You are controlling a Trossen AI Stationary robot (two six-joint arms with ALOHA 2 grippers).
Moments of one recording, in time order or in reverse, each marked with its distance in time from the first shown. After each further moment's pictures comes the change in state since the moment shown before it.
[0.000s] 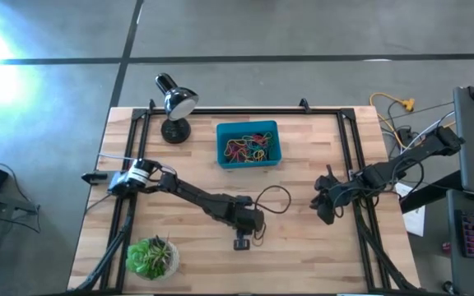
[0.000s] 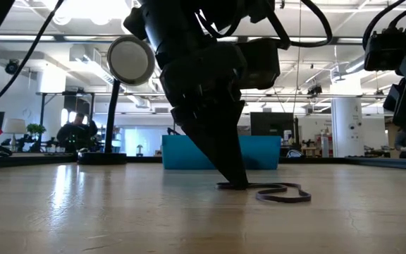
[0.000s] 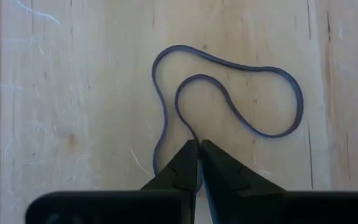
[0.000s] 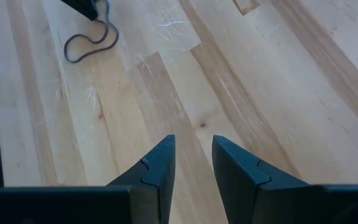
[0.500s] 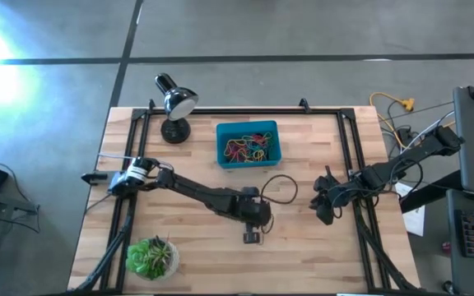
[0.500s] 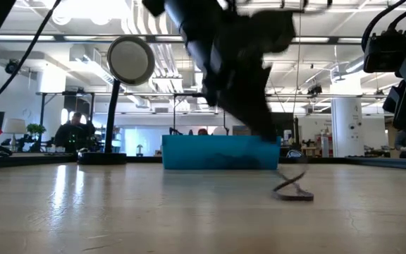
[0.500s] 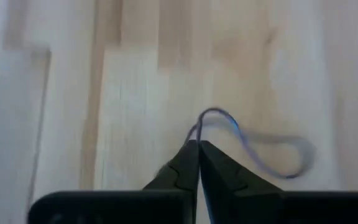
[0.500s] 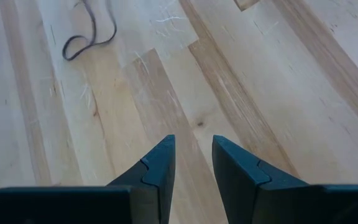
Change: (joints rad) left arm 0.006 -0.046 0.114 -0.024 -0.097 0.010; right arm 0.000 0.028 0.000 0.010 0.000 -0.004
